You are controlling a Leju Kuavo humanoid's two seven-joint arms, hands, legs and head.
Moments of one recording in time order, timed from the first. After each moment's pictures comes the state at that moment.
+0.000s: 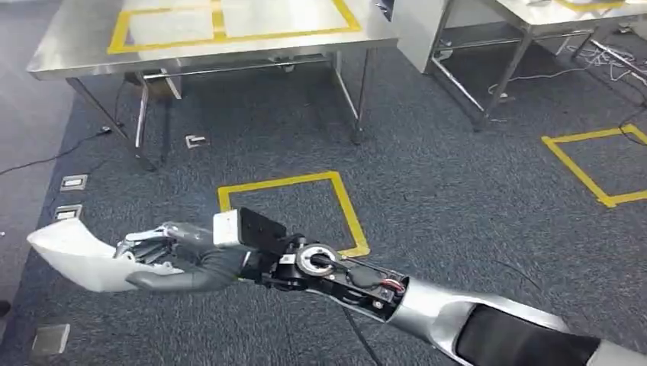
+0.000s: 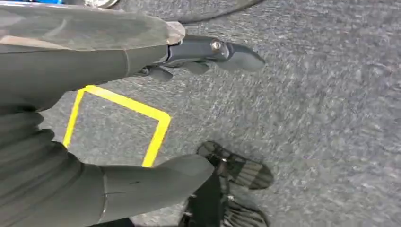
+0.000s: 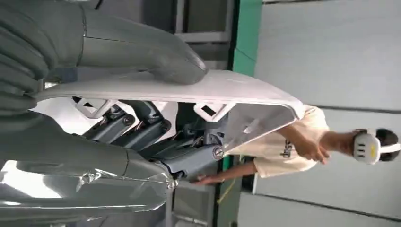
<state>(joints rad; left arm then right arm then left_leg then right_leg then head) -0.08 0.20 -0.54 -0.20 0.84 0.10 0.03 -0.60 0.18 0.98 -1.31 -0.59 0.36 -0.42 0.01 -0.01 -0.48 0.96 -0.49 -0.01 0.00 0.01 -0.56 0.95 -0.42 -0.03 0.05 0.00</state>
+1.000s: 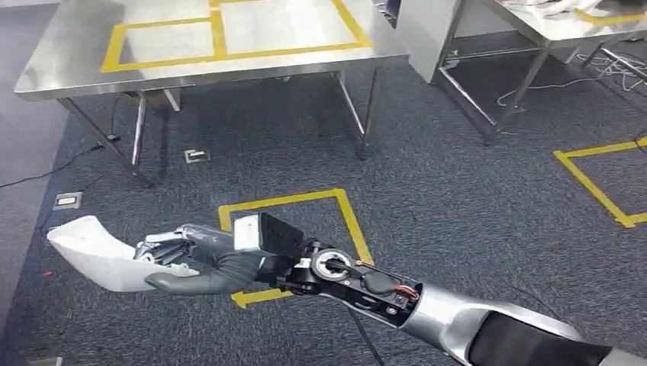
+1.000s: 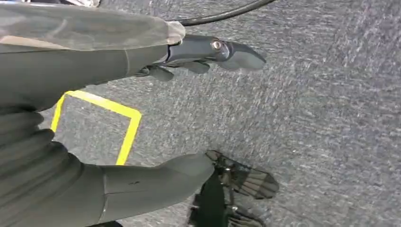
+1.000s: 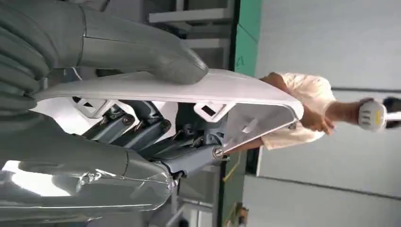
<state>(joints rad) -0.08 0.21 -0.57 -0.20 0.84 0.10 0.02 -0.56 0.14 0.96 -1.37 -0.57 0.34 -0.41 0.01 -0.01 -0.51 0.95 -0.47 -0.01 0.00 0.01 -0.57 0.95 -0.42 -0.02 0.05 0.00</state>
